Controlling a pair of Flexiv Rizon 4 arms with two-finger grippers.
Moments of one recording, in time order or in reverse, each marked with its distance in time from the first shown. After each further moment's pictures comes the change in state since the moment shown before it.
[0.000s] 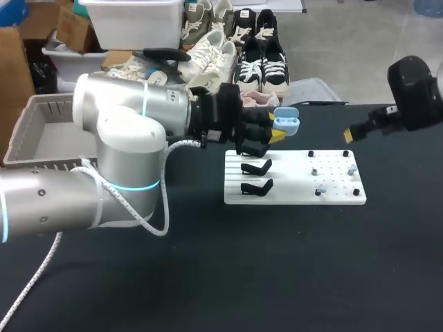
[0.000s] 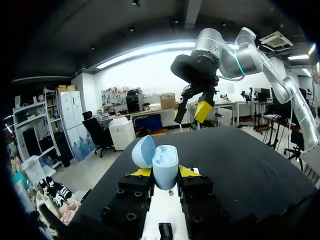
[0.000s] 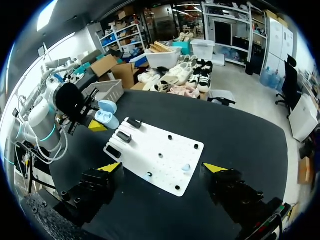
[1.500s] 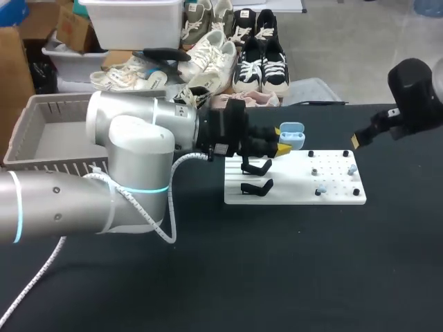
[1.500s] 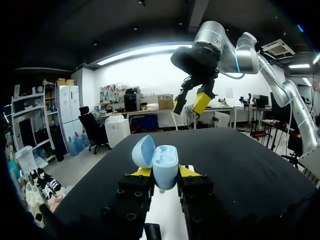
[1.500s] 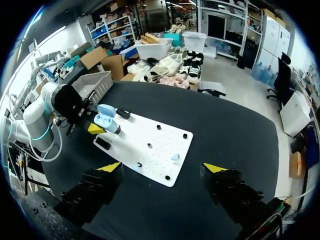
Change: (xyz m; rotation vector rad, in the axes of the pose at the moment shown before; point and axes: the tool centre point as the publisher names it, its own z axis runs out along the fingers) left arm 0.025 -0.012 0.021 0.034 -0.018 -0.062; right arm 0.013 -0.013 -0.004 0.094 0.077 0.009
